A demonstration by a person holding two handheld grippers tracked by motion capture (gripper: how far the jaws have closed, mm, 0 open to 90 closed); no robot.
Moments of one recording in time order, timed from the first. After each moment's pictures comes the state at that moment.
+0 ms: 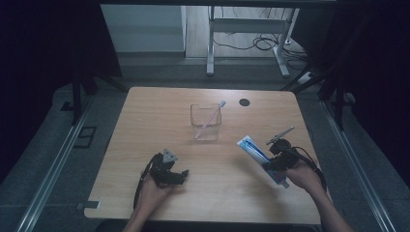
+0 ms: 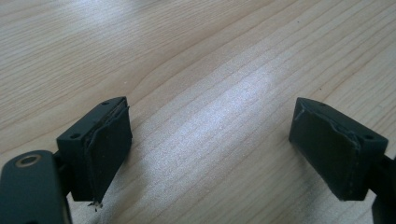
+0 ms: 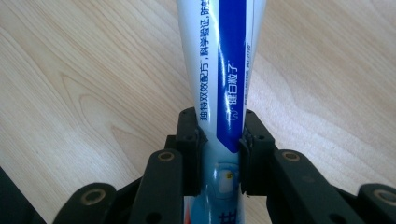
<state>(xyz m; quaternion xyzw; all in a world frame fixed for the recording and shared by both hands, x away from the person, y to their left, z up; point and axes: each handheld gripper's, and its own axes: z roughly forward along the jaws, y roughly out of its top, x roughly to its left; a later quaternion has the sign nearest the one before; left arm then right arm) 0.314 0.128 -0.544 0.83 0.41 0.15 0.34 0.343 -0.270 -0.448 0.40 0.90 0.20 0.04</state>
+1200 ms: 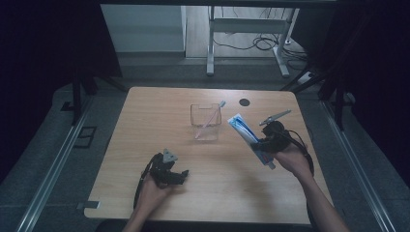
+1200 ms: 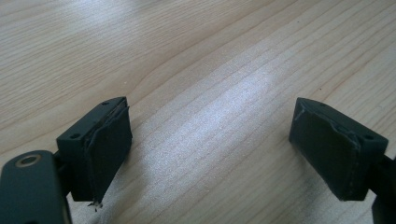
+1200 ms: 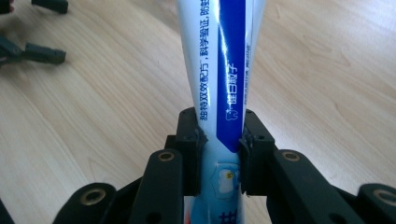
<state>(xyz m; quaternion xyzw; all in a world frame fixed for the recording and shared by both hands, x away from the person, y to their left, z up) 0.314 0.128 -0.544 0.83 0.41 0.15 0.34 0.371 -0.242 -0.409 0.38 0.88 0.28 0.08</state>
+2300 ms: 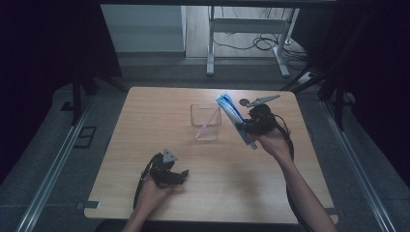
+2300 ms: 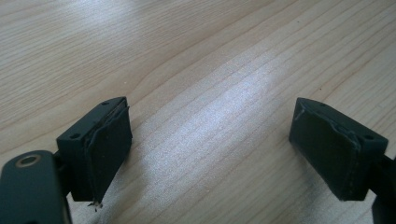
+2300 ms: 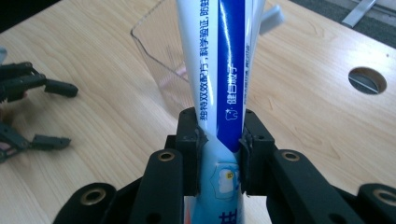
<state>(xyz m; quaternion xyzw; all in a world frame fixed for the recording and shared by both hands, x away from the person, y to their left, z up) 0.314 0.128 -0.544 0.83 0.41 0.15 0.34 0.405 -0.199 -0.386 0.37 0.85 0.36 0.13</state>
